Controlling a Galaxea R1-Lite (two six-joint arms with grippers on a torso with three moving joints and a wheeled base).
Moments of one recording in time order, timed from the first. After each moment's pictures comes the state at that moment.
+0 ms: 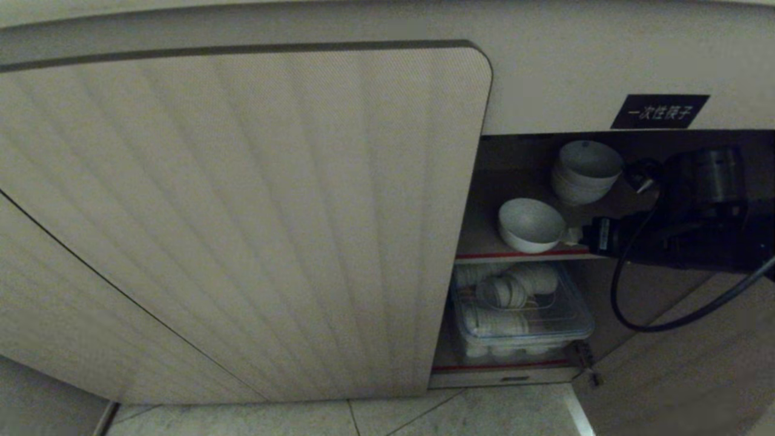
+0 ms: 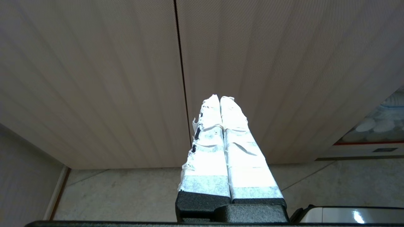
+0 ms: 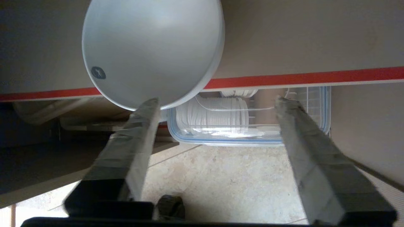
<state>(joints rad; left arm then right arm) 0.00 0.00 0.00 0.00 -0.01 -0.02 0.12 1.69 -1.01 -0.18 0.10 0.23</state>
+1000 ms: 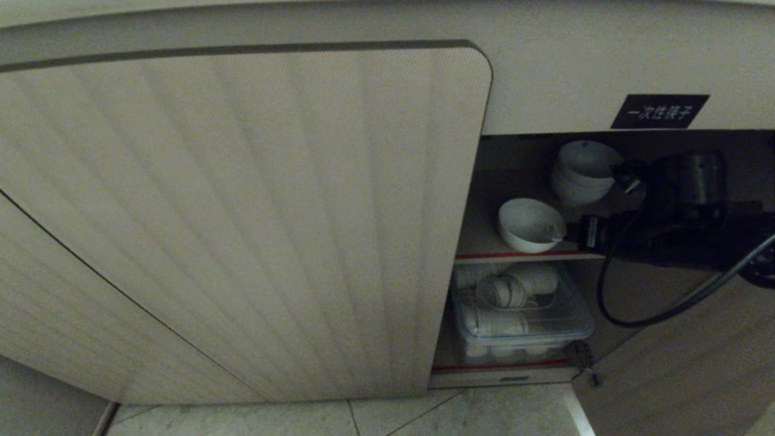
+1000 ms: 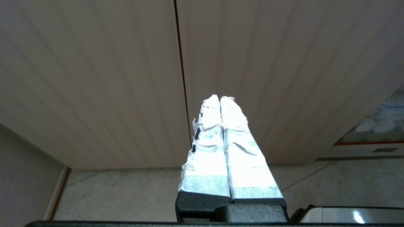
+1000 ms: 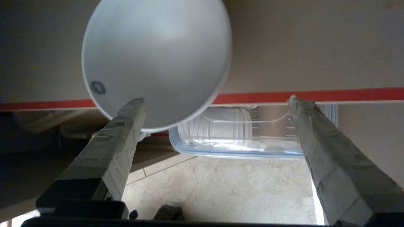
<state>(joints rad) 0.00 0.00 0.00 0.00 -0.01 -0.02 0.13 1.75 -1.02 -0.26 0.10 0.23</state>
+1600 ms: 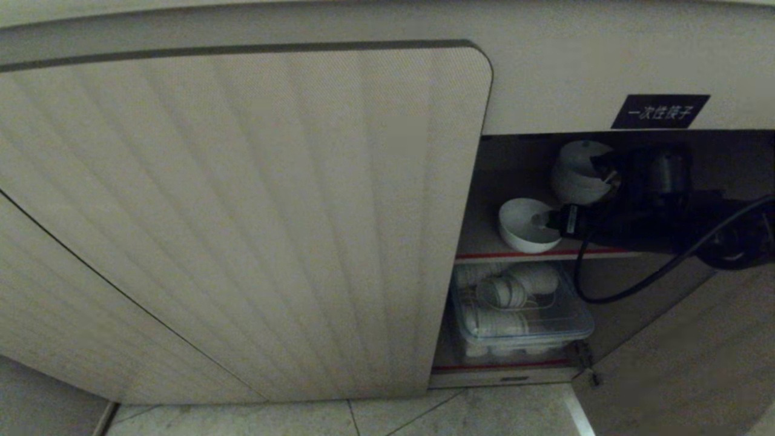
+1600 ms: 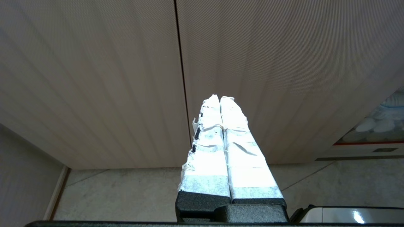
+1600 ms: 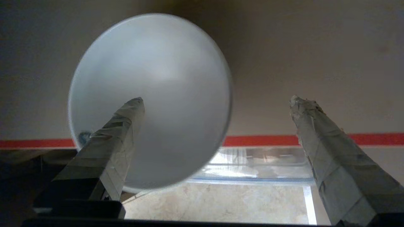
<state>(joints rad) 0.00 0.00 0.00 0.00 -0.01 -0.02 0.16 1.85 -1.15 -0.26 0.01 0.23</state>
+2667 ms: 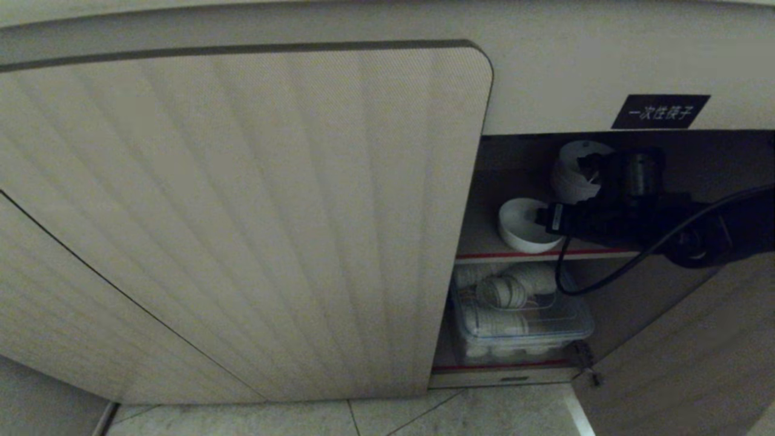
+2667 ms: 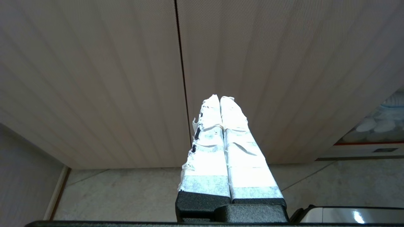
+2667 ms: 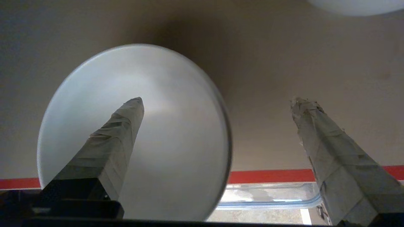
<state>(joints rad) 0.00 0.00 0.00 0.00 -0.01 -0.02 0.18 1.93 -1.20 -0.34 -0.07 0.24</state>
